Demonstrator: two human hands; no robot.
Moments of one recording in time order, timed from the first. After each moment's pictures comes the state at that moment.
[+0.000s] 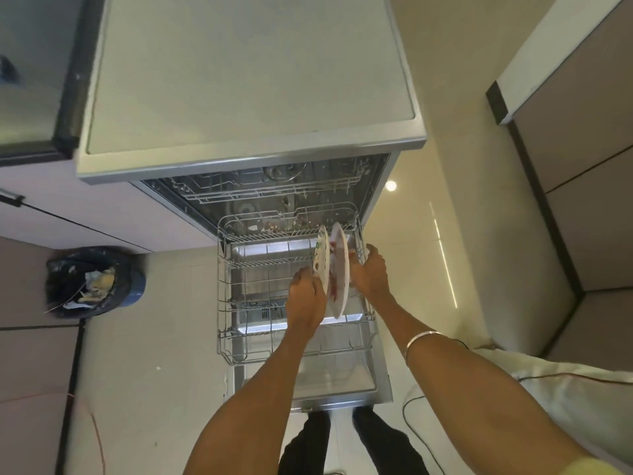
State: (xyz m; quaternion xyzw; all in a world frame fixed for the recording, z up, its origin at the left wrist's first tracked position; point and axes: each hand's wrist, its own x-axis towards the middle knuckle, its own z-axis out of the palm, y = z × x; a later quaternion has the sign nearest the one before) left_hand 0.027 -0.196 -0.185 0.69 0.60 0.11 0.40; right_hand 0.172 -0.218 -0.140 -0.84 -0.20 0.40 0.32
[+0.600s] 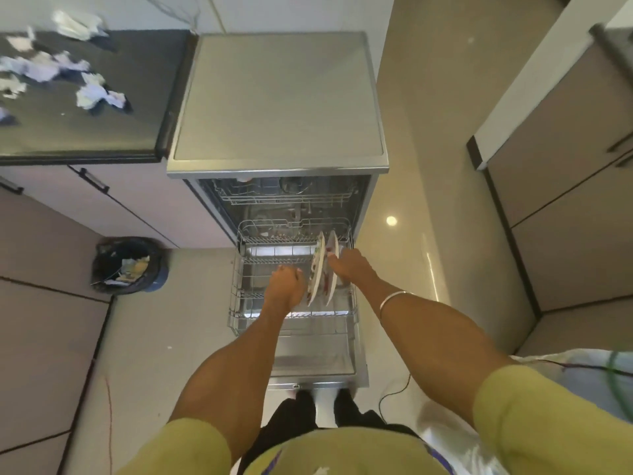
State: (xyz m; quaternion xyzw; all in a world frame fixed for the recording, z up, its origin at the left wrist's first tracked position) left_hand -0.032 -0.253 -0.015 0.74 0.58 0.00 0.34; right_hand 0.139 -0.276 0.007 -0.82 -0.37 0.43 0.06
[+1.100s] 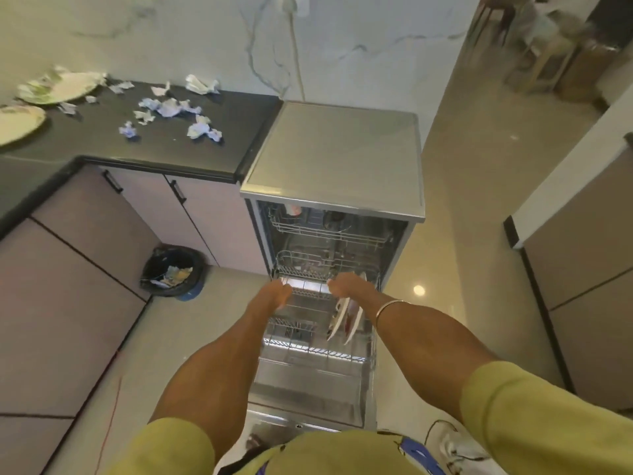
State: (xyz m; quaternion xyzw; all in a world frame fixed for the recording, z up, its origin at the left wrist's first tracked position) left_hand -0.126 -0.247 0.049 0.62 0.68 -0.05 0.40; right_hand 0.063 -0.266 0.071 -0.73 -0.57 0.36 -0.13
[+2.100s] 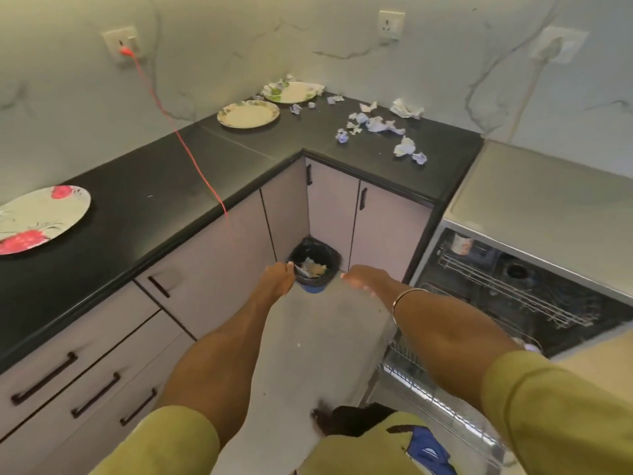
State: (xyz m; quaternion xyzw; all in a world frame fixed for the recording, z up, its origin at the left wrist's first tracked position) left_hand -0.585 -0.252 0.100 0.50 0.81 0.12 0.29; right_hand -0.381 -0.202 0.144 -0.60 -0.71 0.31 -0.17
